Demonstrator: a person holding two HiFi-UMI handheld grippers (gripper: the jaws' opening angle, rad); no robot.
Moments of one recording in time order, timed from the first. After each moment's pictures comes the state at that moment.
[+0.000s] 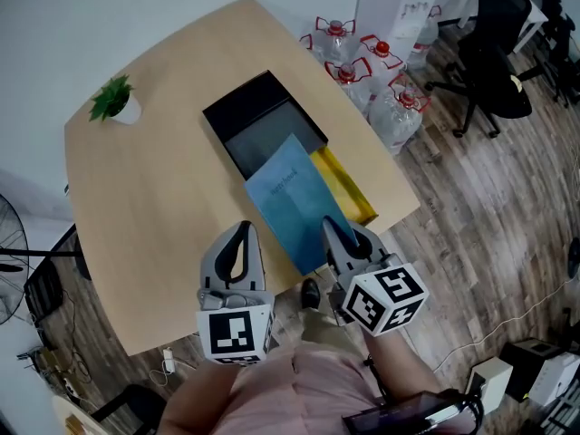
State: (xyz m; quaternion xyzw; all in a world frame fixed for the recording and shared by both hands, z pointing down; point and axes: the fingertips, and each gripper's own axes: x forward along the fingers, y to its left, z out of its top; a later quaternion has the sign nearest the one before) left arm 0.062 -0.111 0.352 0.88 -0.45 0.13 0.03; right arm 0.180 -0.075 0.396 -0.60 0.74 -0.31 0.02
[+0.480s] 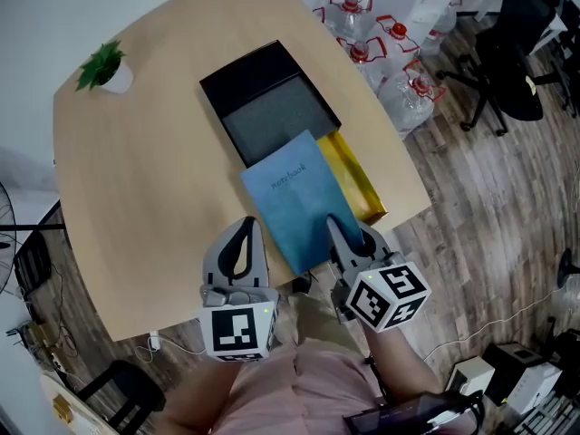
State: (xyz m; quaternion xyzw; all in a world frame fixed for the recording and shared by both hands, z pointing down) left arm 0.063 -0.117 0.404 0.87 -0.46 0.15 0.09; right arm 0.184 -0.080 0.454 -0.58 0.73 -0.35 -0.01
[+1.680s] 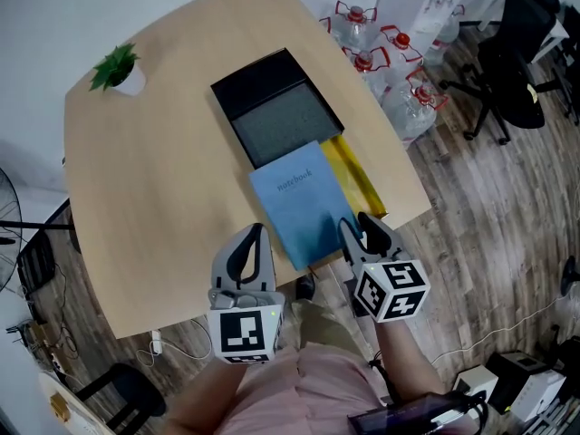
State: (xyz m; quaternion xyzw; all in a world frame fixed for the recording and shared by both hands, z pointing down) left arm 0.059 -0.097 0.403 0.87 -0.46 0.15 0.09; right arm 0.214 -0.064 0.481 -0.62 0.70 -0.32 -0.10
